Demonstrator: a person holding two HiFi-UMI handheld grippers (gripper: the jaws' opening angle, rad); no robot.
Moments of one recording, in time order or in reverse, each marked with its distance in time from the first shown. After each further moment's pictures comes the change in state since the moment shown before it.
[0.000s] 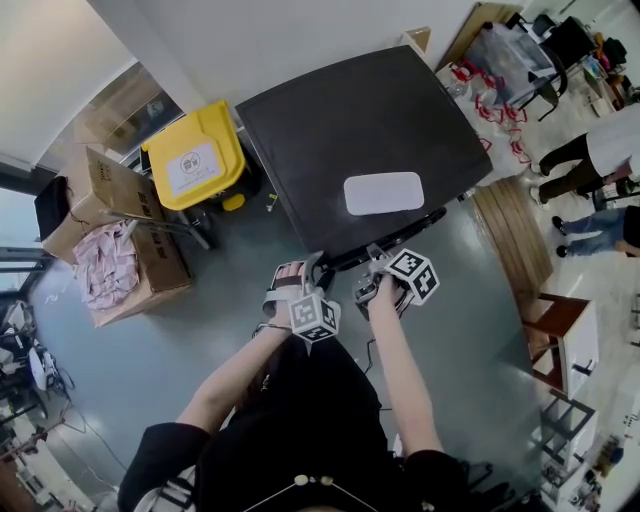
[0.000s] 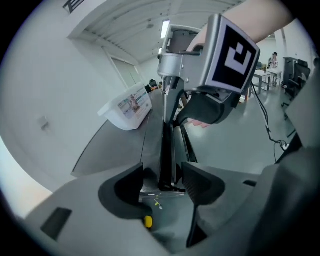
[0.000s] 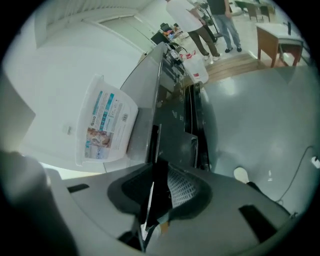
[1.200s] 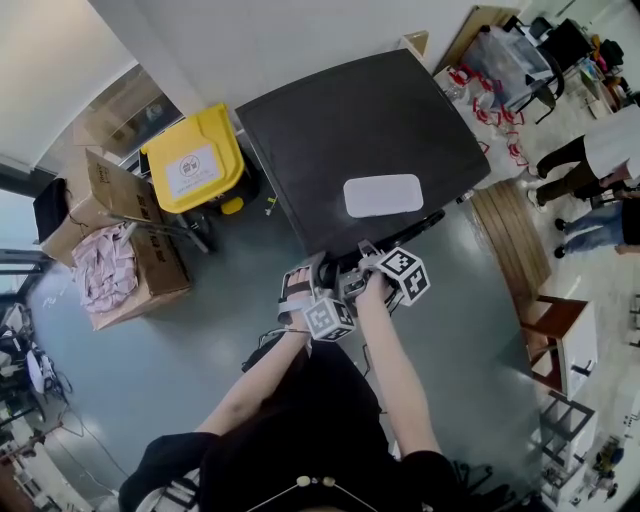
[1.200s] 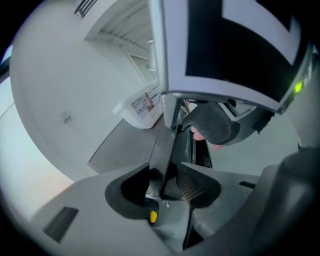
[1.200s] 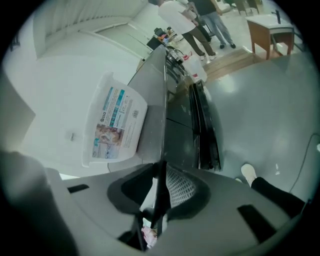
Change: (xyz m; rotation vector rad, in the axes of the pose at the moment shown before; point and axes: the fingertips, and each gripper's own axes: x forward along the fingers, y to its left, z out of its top) left arm 0.007 0.015 0.007 -0.108 0.052 0.226; right arm 0.005 0.025 -0.010 0.054 -0.055 0.049
